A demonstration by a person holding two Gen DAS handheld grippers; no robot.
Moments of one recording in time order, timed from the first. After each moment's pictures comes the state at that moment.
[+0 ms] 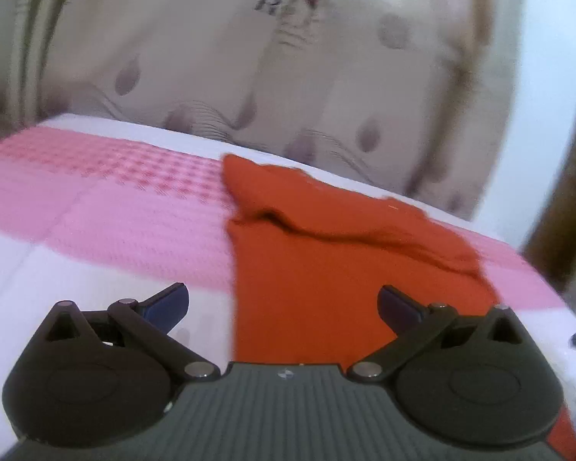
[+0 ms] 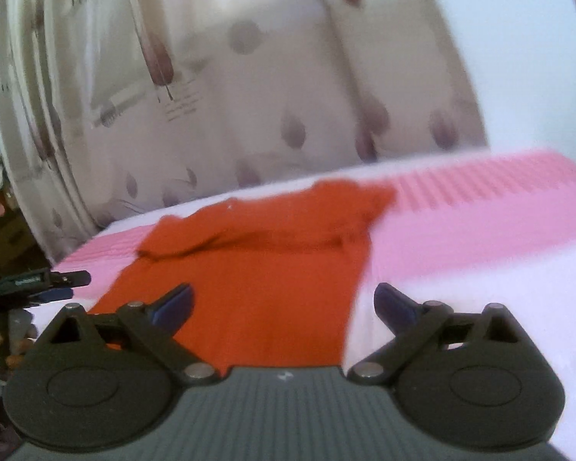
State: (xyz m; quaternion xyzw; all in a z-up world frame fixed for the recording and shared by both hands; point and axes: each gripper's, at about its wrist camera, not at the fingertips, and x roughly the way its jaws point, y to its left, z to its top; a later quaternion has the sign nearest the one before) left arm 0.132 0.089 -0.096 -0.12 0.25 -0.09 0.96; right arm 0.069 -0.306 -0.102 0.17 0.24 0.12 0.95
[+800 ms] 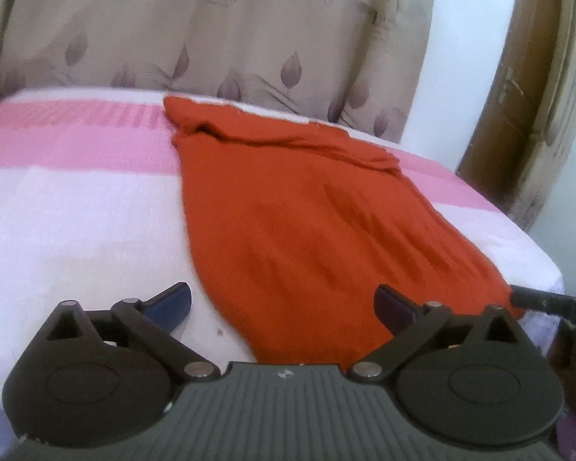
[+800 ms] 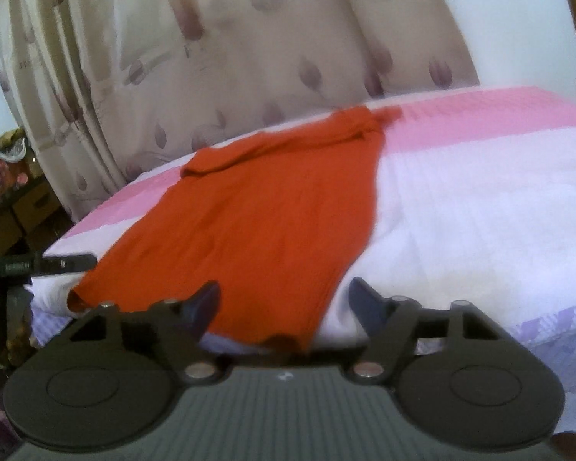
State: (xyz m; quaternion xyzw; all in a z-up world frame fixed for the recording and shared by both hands) left arm 0.043 0.081 -0.117 -0.08 0.30 -0.19 0.93; right arm -0.015 -0.280 -0.130 0.17 0.28 0.15 0.93
